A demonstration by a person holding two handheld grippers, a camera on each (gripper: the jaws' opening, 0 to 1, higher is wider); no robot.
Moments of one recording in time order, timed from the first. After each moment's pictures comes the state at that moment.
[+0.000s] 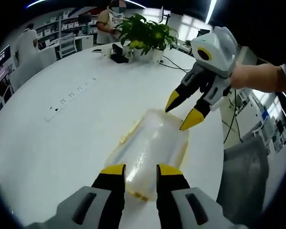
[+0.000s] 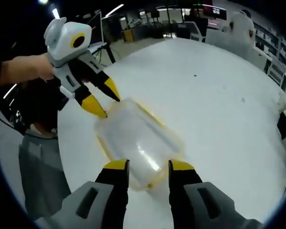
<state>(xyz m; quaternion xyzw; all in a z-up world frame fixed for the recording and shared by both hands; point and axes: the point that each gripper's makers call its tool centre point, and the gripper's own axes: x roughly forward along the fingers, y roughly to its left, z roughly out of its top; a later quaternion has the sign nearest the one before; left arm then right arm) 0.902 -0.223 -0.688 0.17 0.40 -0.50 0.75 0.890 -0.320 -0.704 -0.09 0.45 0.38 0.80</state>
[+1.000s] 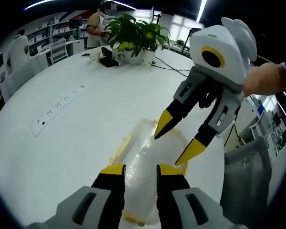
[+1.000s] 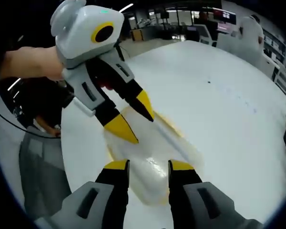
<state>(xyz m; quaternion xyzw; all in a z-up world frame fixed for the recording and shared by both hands) 0.916 -0.260 -0.698 0.17 0.38 -0.53 0.74 0.886 -0.287 -0.706 -0.11 0.43 0.42 0.79</state>
